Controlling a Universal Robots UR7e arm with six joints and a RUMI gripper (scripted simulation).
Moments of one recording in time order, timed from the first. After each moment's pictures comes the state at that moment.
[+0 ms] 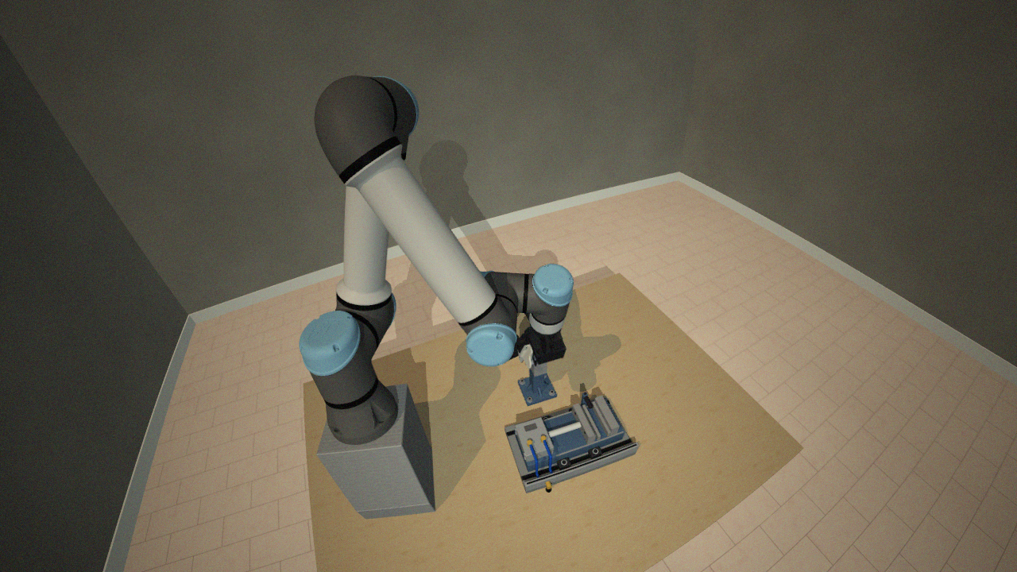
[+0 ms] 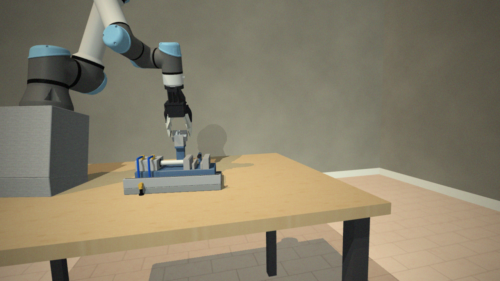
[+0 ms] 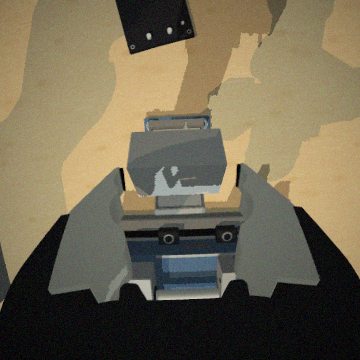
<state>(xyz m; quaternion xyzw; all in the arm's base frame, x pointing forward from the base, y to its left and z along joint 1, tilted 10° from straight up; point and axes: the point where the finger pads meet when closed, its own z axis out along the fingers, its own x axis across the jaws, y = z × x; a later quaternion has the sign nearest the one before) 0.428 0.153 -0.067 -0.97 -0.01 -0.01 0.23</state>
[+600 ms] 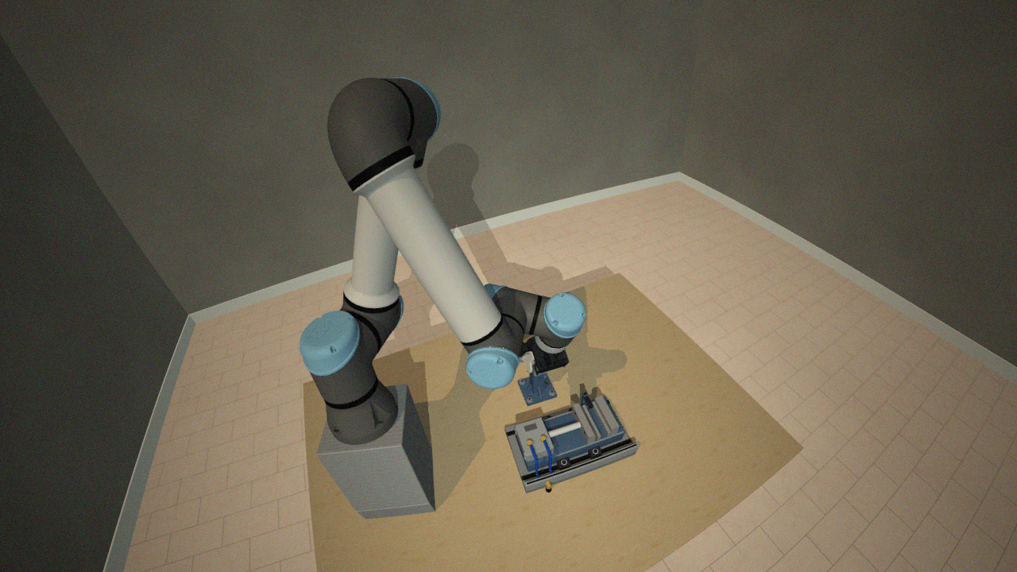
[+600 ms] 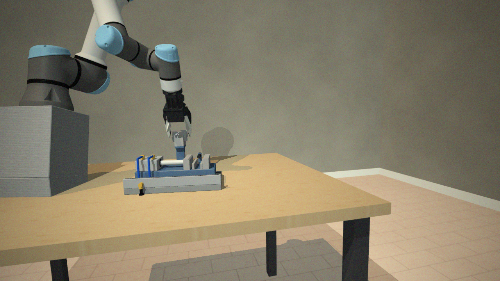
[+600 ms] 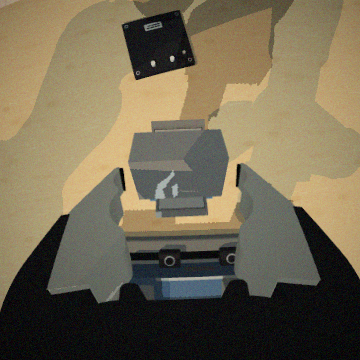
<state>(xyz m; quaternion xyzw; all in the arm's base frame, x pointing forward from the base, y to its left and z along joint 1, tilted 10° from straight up) 0.427 0.152 -0.069 -0.95 -0.01 -0.01 0.32</state>
